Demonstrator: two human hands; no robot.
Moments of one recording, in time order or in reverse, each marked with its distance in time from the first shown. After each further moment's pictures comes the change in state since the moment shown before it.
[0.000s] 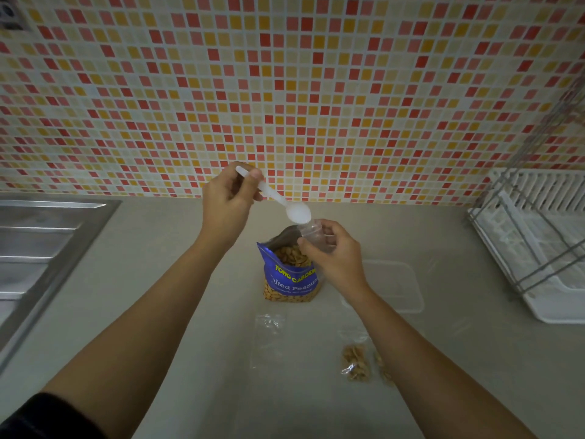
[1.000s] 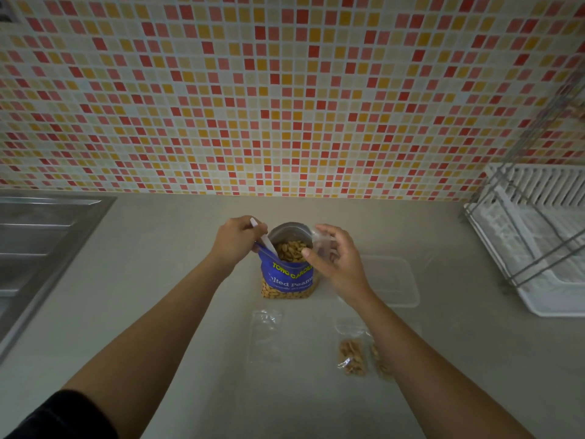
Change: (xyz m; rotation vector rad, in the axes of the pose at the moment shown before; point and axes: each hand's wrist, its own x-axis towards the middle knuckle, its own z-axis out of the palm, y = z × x) left_hand -0.028 -0.055 0.012 0.294 -0.265 -0.539; right_hand -0.011 0.030 -0.015 0.034 -0.139 -0.102
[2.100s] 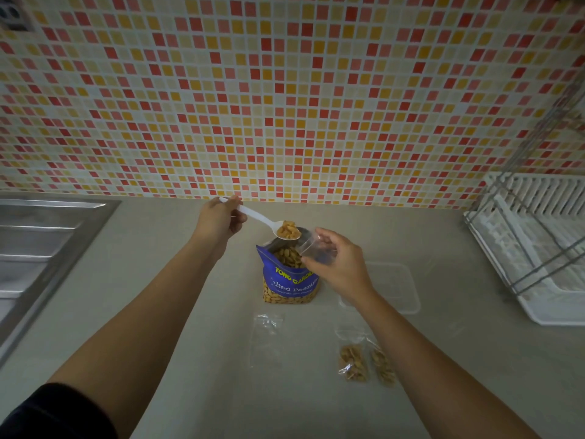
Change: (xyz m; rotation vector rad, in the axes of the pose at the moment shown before) left_hand 0.016 0.022 -0.030 -0.671 0.204 -0.220; right_hand 0.009 -0.015 -0.002 -0.254 -0.006 0.009
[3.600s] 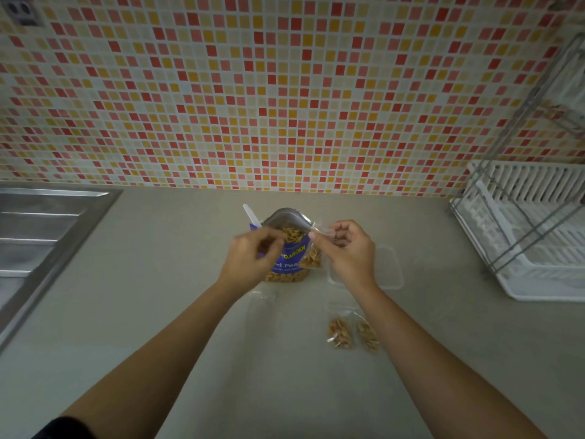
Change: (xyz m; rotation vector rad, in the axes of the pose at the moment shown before) left_hand -0.095 -0.071 -0.002 0.678 -0.288 0.727; right_hand -0.043 -0.012 -0.022 0.331 0.271 0.066
